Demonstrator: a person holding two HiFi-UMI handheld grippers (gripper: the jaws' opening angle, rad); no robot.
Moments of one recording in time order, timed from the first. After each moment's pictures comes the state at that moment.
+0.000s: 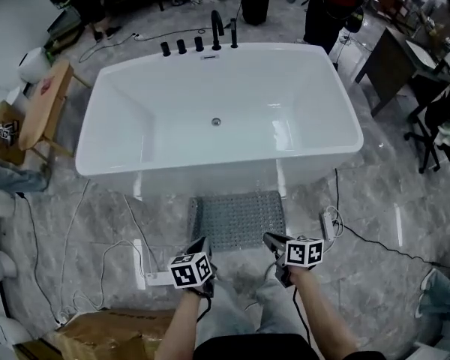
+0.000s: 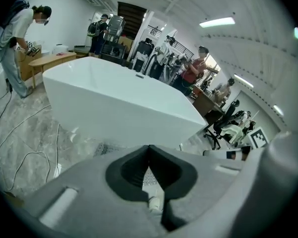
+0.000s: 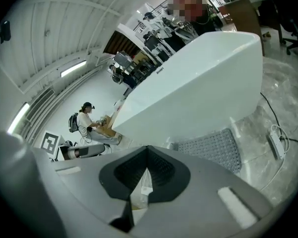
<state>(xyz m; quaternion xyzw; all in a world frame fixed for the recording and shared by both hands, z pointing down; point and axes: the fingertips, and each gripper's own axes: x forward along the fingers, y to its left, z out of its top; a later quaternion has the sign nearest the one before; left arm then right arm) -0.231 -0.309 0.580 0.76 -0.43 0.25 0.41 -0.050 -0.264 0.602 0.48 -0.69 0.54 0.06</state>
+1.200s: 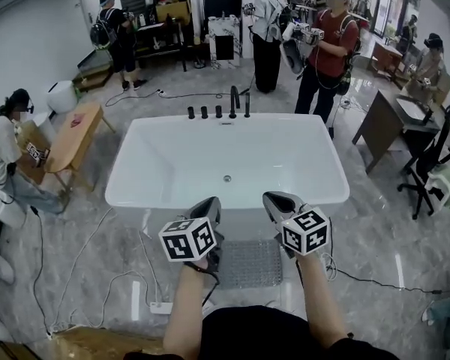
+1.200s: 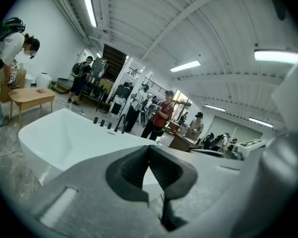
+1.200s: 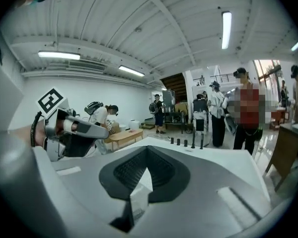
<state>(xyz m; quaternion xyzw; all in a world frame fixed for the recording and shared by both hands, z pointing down) -0.190 -0.404 0.220 0.87 -0.41 0.04 0.28 -0.068 -0.385 0.222 0.51 -0.84 0.10 0.10</state>
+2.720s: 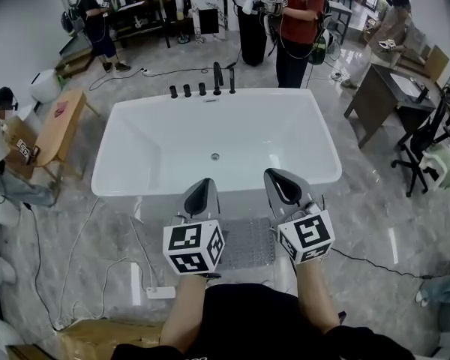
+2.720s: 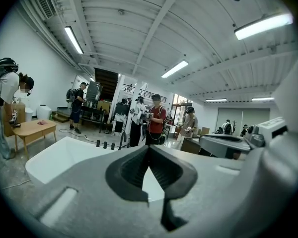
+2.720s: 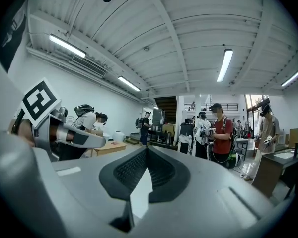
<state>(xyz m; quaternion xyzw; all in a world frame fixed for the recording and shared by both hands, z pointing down) -0.146 -0.399 0.172 0.87 -0.47 0.03 0.14 -0.029 -0.372 0.146 0.59 -0.81 -0.03 0.06</state>
